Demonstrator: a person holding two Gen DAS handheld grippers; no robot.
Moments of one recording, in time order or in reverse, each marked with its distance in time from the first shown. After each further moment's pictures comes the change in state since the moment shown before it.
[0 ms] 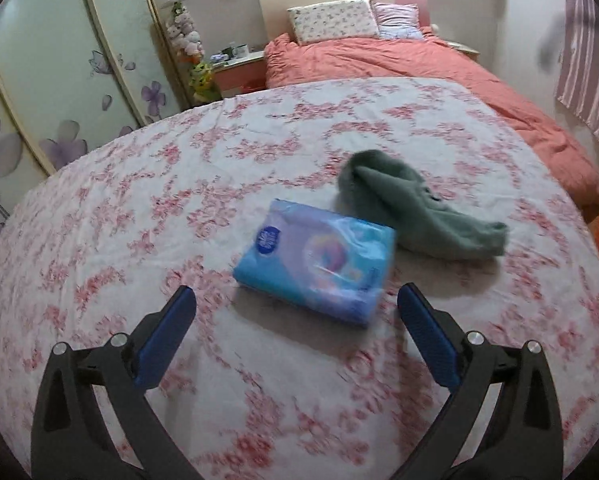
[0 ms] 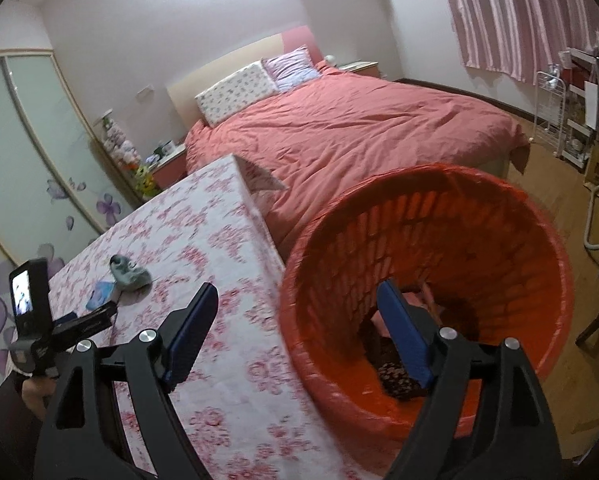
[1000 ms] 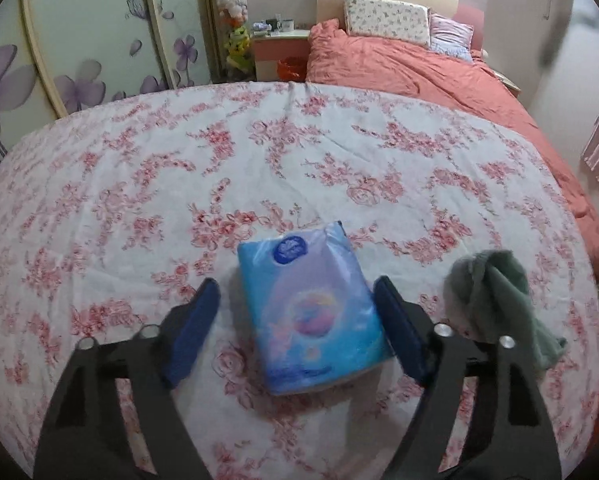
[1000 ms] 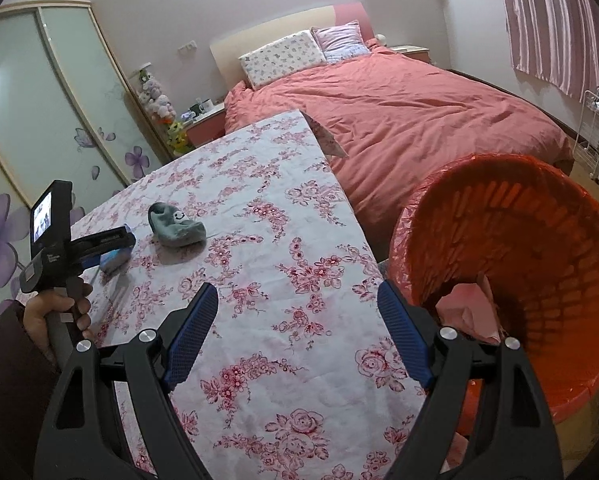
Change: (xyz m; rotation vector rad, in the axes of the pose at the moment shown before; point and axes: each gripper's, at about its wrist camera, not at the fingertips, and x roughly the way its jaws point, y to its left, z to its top) left arm 0.049 0.065 0.040 -0.219 0.059 -0.025; right arm 0.029 0.068 -0.020 -0.124 0.100 0.079
